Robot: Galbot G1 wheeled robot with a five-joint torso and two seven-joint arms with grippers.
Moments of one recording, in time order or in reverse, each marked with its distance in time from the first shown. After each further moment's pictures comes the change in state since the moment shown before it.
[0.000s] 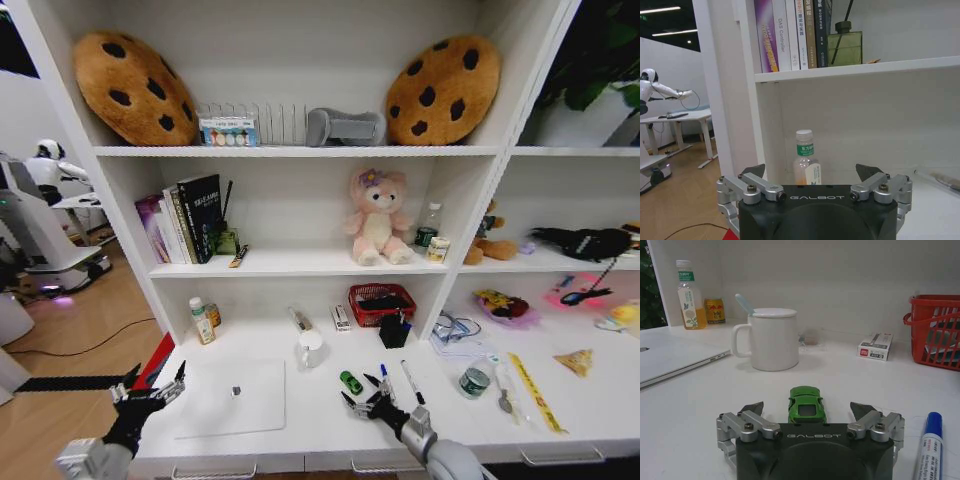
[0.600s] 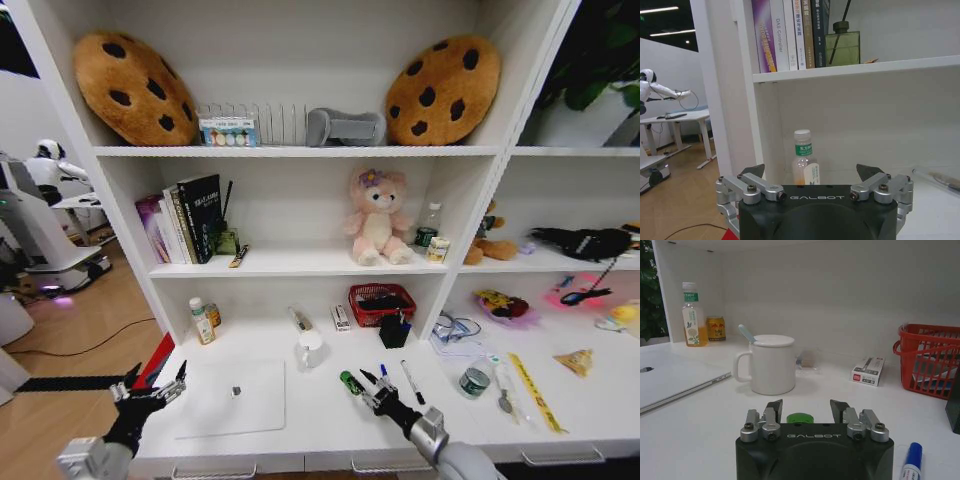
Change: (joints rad) left arm 0.004 0.001 0.004 -0.004 0.006 0.000 0.000; right arm -0.073 -0.017 0.088 0.098 -0.005 0.005 -0.006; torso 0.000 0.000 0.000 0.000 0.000
